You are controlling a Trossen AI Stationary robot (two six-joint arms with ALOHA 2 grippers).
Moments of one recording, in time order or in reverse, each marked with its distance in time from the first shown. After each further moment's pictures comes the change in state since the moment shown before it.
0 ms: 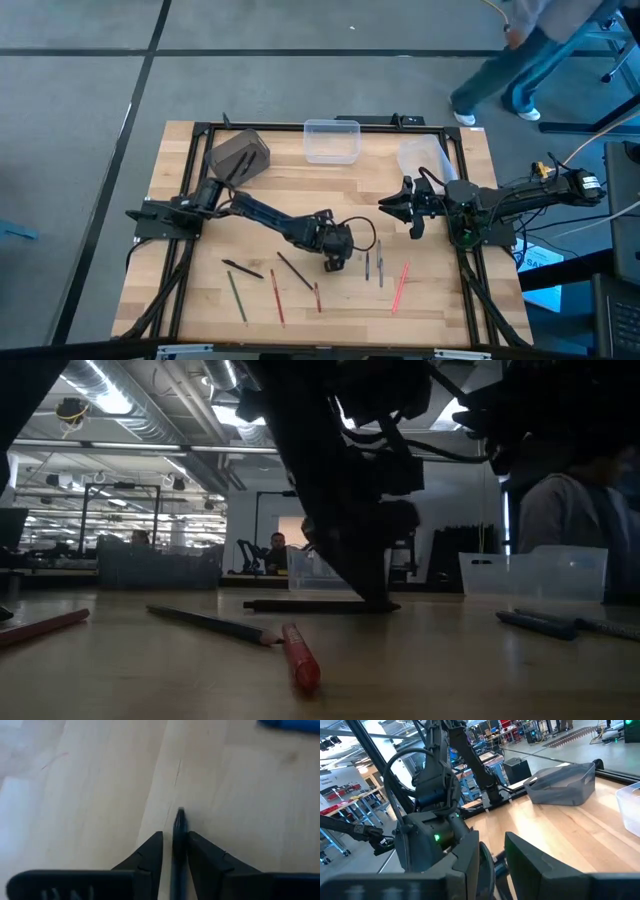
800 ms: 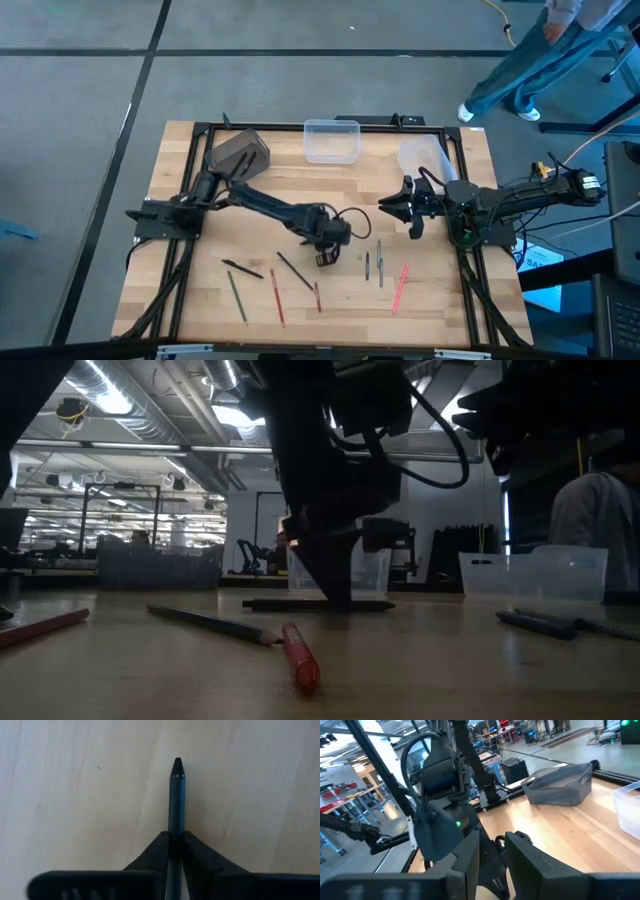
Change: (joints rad) left arm 0.093 -0.021 -0.004 -0.185 0.195 -0.006; right arm -0.001 0.000 0.000 -0.006 0.018 -0.012
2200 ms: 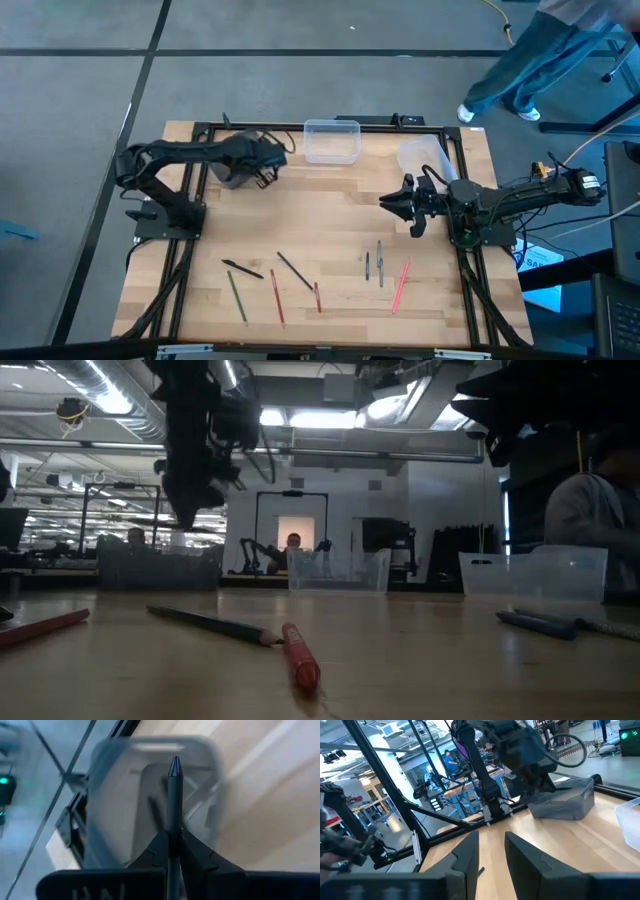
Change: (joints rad) left arm 0.508 -0.653 -0.508 -0.332 -0.415 -0.017; right arm 0.009 0.000 0.000 0.074 0.017 0.003
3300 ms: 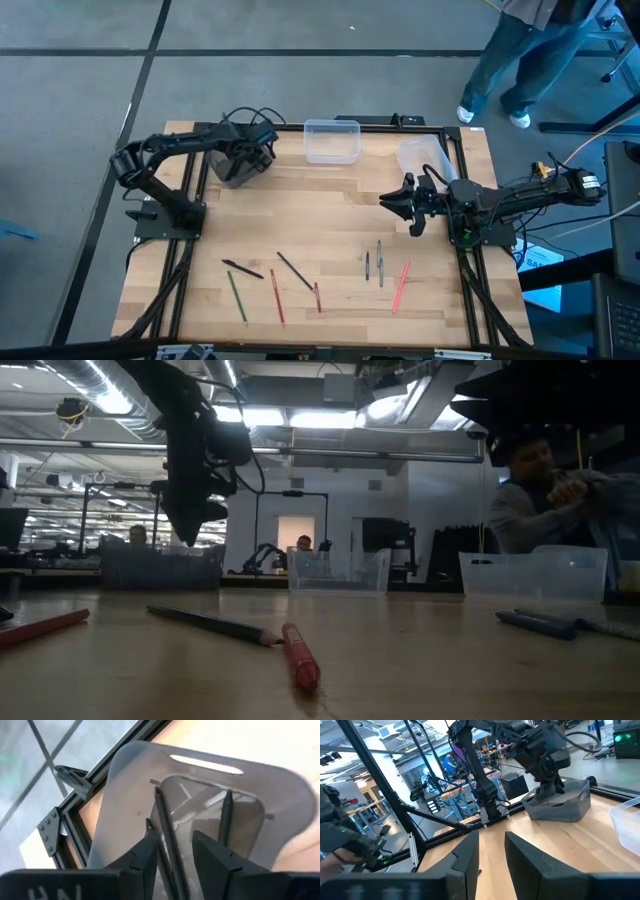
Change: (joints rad) left arm 0.214 -0.002 -0.063 0.212 0.080 0.094; right arm 0.000 0.000 0.000 0.004 0.024 -0.002
